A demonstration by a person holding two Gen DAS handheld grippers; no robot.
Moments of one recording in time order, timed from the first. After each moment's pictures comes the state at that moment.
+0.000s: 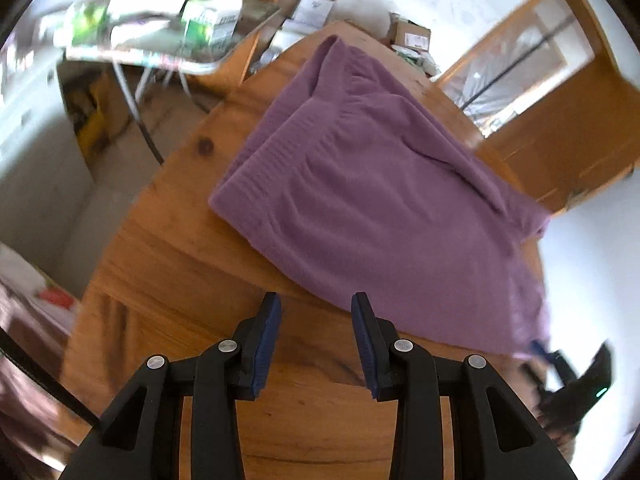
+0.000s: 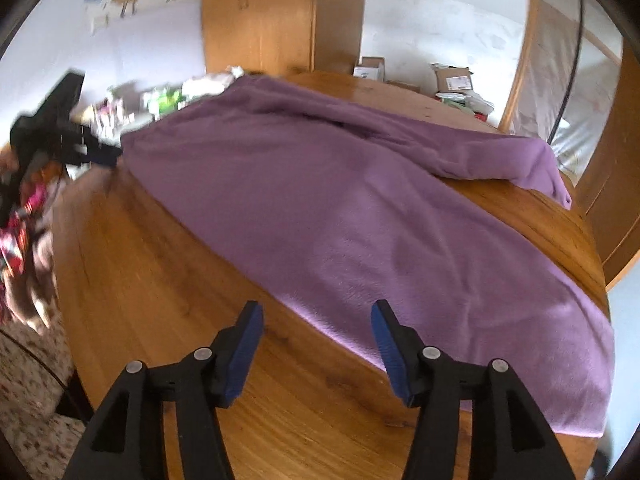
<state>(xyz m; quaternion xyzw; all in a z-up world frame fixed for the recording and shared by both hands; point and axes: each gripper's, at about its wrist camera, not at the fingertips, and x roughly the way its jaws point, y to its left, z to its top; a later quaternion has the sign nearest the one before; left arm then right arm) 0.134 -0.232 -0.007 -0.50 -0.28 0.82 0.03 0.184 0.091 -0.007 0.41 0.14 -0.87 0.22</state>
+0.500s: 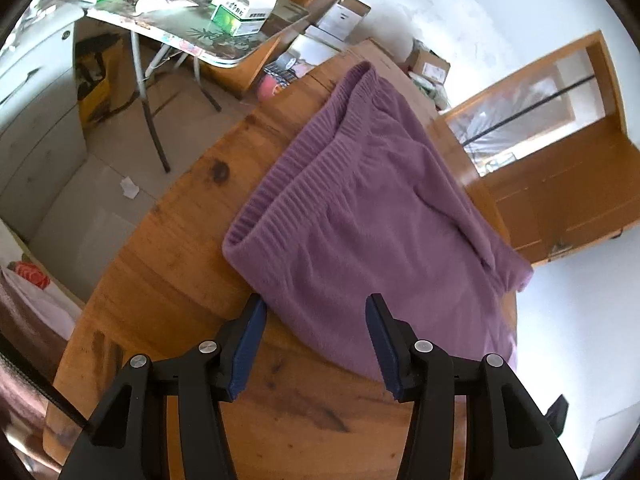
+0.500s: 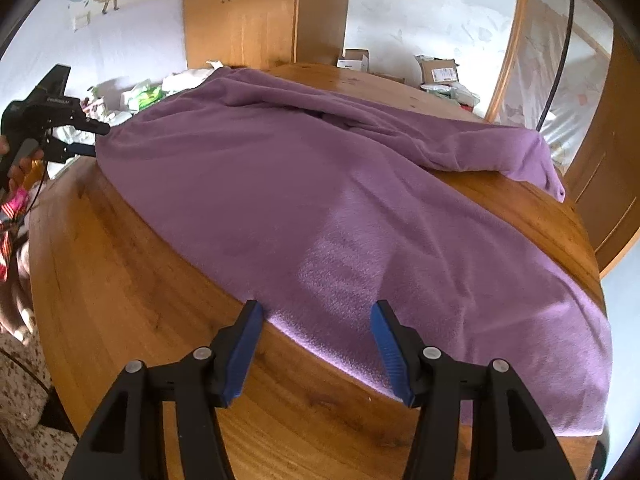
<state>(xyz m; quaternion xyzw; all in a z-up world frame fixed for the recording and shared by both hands) 0.110 -0.257 -0.010 -0.47 -0.36 0.80 0.01 0.169 0.097 -0.014 0.42 0.12 -0.88 0.19</state>
